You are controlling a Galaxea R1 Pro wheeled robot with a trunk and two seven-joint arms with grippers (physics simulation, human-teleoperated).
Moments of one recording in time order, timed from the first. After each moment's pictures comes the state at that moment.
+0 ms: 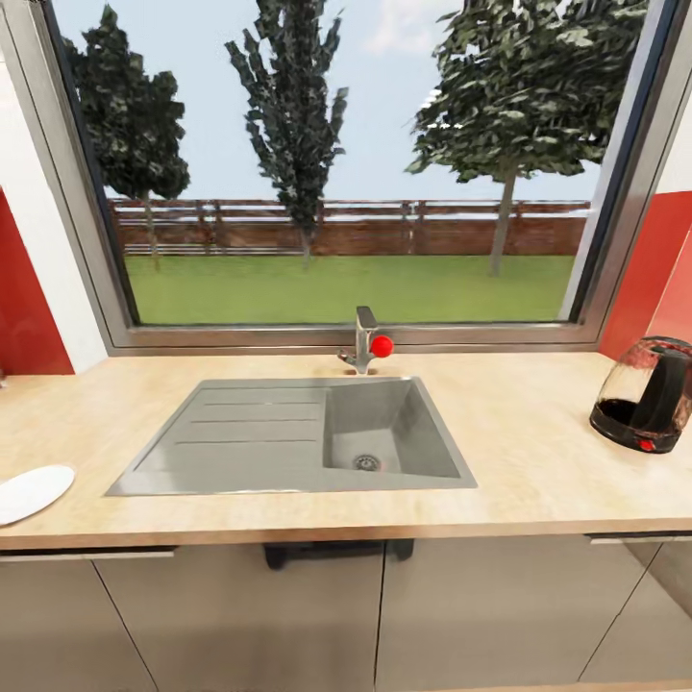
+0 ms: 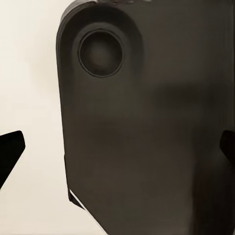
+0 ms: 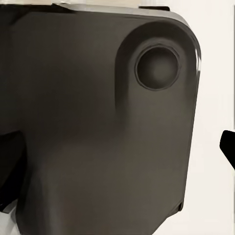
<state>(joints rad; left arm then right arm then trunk) 0.00 -0.01 0.00 -0.02 0.00 -0.02 0.00 0.00 0.03 0.00 -0.05 0.00 0.00 0.00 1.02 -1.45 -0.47</state>
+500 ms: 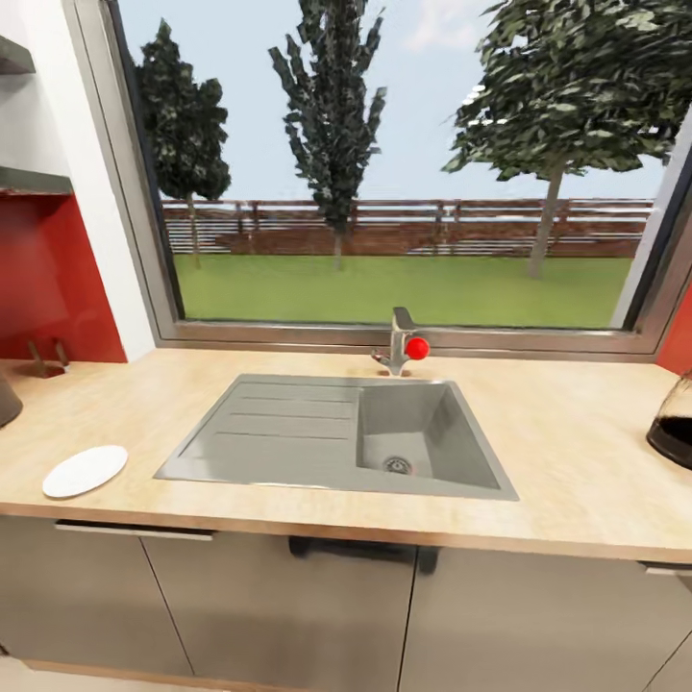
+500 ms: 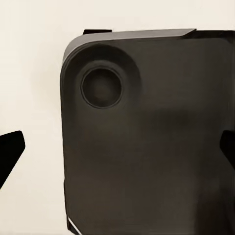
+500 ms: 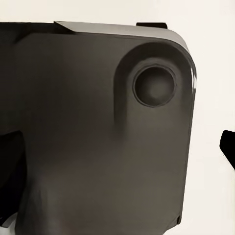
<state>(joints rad) 0.00 -0.01 0.01 -0.02 0.01 -0.12 -0.01 0.00 0.03 0.00 -0.08 0.00 -0.01 0.00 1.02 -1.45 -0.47</state>
